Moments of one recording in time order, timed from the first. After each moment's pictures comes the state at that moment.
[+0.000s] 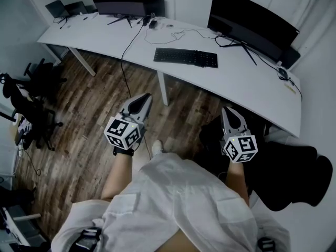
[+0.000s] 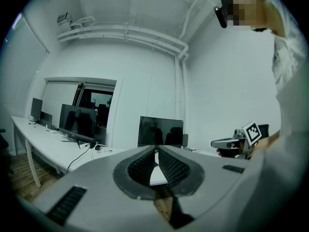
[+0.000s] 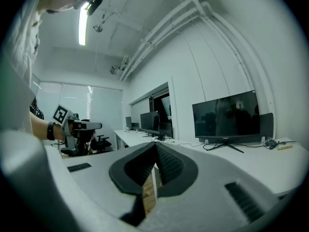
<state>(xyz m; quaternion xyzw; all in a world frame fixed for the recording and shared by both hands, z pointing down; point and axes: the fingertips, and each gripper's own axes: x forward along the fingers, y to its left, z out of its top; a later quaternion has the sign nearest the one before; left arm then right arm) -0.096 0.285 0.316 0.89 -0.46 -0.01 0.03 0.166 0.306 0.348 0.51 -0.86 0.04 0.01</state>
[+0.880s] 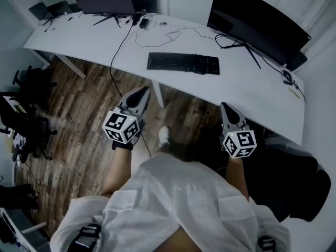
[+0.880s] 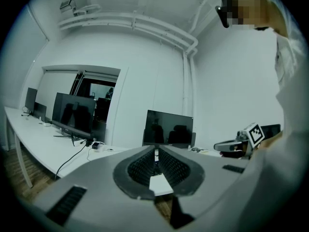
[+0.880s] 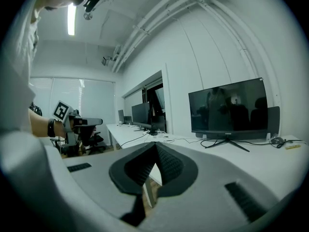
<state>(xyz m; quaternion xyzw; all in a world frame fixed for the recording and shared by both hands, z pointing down) -0.110 0.111 0.349 0.89 -0.45 0.00 0.06 0.153 0.152 0.384 0.53 -0.84 0.06 0.05</state>
